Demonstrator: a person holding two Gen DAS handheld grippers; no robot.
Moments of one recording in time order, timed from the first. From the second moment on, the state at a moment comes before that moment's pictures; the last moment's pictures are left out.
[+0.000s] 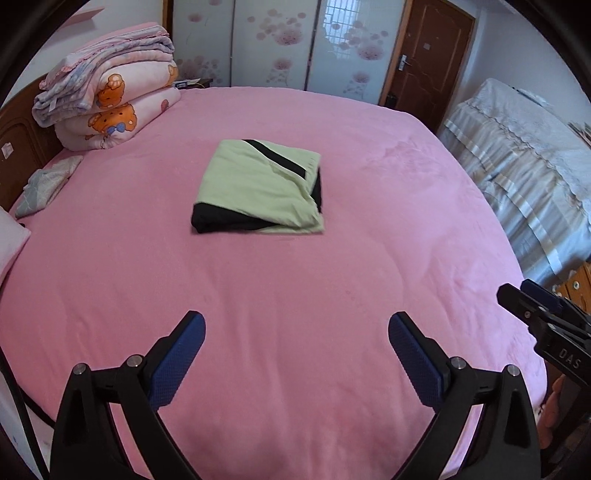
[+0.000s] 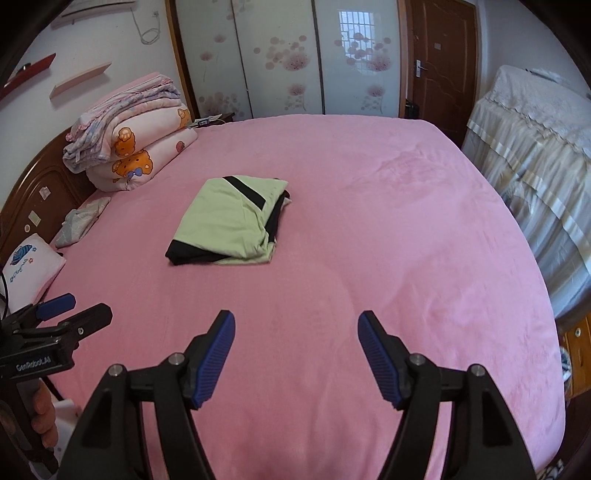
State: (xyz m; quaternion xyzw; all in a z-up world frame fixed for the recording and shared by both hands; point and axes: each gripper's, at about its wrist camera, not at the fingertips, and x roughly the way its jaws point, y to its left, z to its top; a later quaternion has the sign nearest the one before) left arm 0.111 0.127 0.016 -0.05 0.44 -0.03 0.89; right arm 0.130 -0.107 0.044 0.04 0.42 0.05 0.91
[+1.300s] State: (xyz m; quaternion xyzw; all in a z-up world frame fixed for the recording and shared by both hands) left arm -0.023 0.050 -0.009 -0.02 0.42 0.00 0.91; right arm -0.017 -0.122 0.009 0.06 0.39 0.00 0.92
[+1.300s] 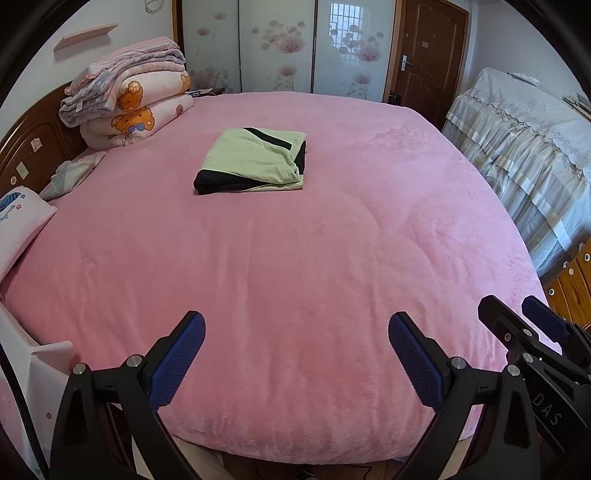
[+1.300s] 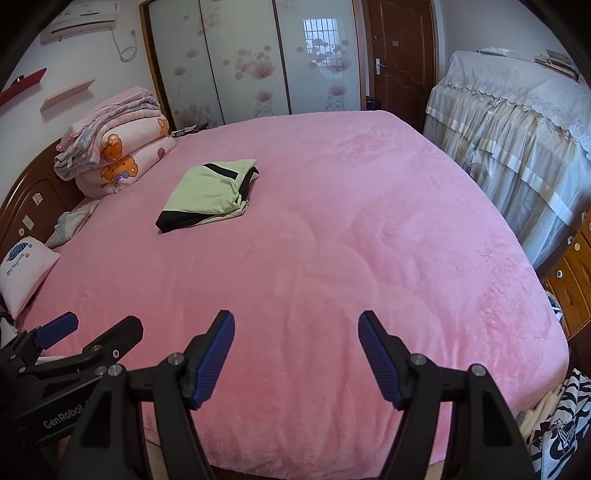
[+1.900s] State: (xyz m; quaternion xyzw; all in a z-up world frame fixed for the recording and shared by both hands) left arm -0.022 0.052 -0.007 -0.02 0.42 0.01 0.91; right arm -0.019 -0.119 0.014 0.05 0.39 -0.02 0.92
